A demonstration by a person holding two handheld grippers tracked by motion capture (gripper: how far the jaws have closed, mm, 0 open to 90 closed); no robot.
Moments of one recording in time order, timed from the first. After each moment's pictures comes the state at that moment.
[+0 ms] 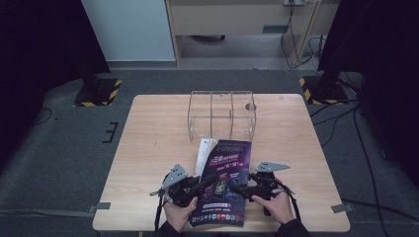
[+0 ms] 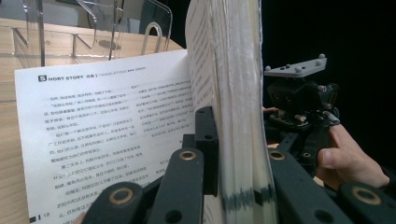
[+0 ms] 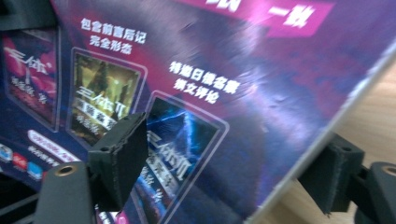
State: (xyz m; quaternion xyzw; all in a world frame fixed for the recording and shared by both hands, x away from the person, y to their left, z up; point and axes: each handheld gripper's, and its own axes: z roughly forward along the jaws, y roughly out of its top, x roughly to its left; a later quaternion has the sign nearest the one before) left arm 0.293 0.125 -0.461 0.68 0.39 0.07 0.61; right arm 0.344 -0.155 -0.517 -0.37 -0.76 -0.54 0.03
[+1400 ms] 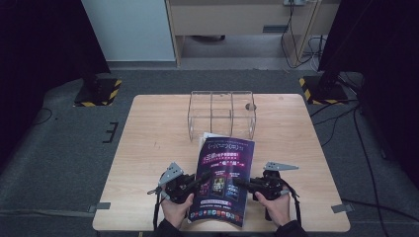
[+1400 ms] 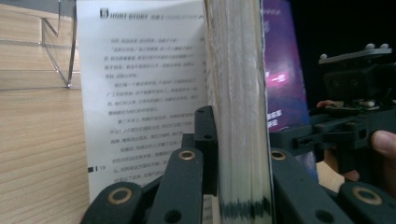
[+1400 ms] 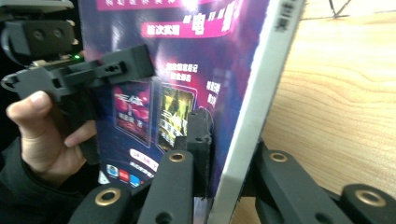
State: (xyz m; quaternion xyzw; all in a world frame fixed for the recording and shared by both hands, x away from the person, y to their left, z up) left arm 0.306 0.138 -0.477 0.67 0.41 0.08 0.61; right arm 0.331 -0.165 -0.494 -0.41 -0.71 -0.57 0.08
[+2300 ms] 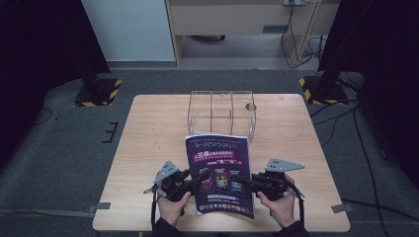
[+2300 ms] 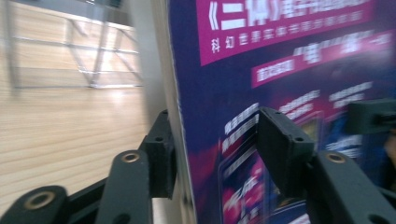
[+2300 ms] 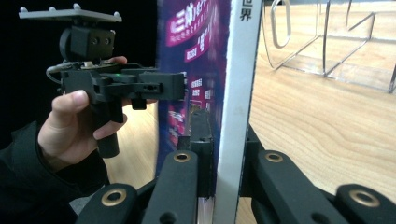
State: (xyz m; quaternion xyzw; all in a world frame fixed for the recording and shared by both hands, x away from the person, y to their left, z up) left arm 0.314 0.152 -0.484 0.66 0.44 0.10 0.60; right arm 0.316 -0.161 -0.446 -0.34 -0.75 -0.57 -0.02
